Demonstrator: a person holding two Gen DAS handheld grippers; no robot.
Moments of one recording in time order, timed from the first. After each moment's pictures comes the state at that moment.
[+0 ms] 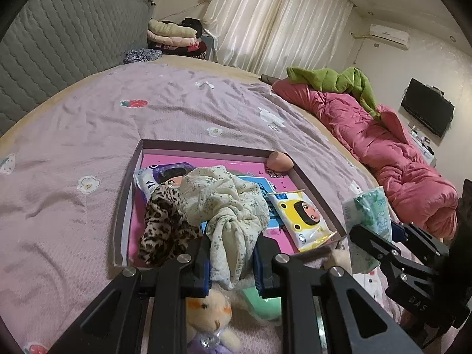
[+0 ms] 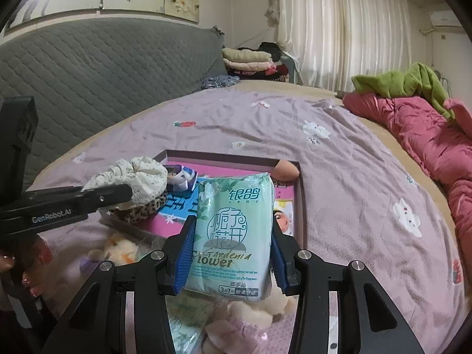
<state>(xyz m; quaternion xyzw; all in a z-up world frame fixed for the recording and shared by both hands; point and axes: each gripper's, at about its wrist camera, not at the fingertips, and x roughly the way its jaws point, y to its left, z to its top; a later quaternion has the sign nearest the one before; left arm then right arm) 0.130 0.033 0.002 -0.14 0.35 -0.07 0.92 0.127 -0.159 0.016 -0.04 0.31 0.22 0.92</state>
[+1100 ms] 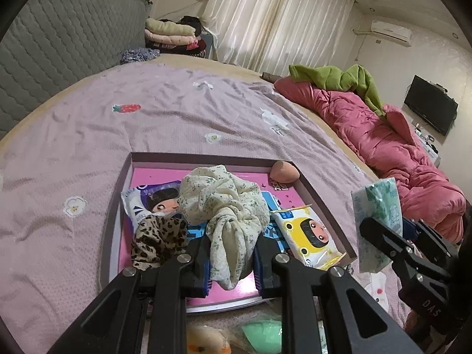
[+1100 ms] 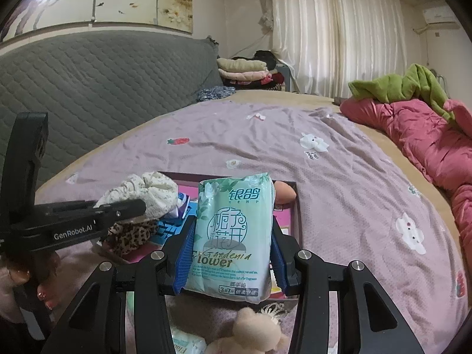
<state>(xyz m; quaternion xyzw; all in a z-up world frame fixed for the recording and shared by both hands) 0.174 0.027 0.002 -0.13 0.36 -0.07 0.92 0.161 -0.159 0.026 -0.03 0.29 0.22 0.93</state>
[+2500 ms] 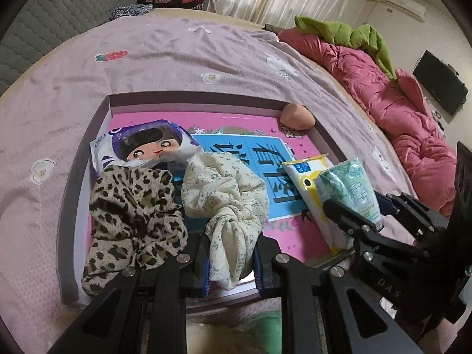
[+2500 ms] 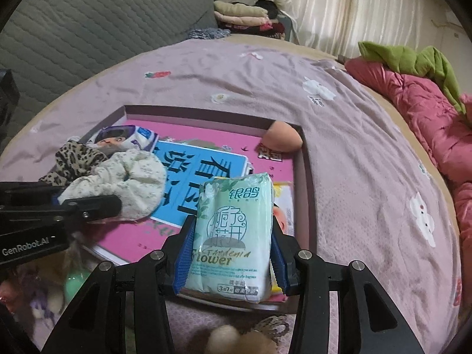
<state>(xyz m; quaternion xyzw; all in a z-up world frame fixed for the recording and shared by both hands) 0.206 0.015 -0.051 -0.12 0.47 -0.08 0.87 0.220 -0.133 -0.048 -0.10 0.42 0.18 0.89</state>
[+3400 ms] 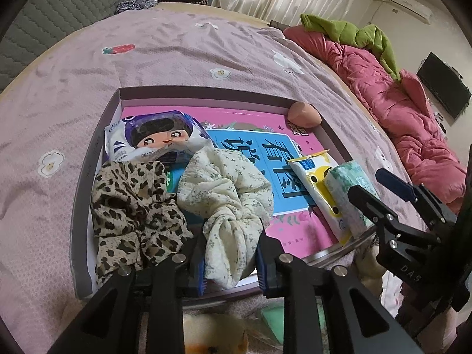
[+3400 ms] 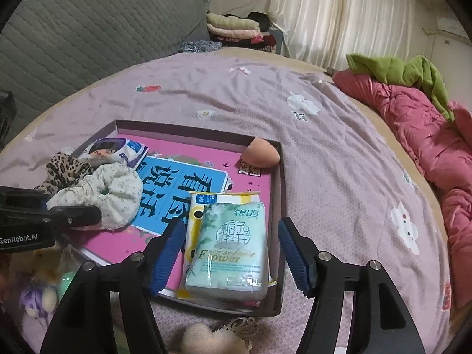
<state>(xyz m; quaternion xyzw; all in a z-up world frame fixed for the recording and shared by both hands) 0.203 0.026 -0.050 -0.13 0.48 -0.08 0.86 0.215 -0.144 -0.030 -0.11 0.38 0.16 0.90</state>
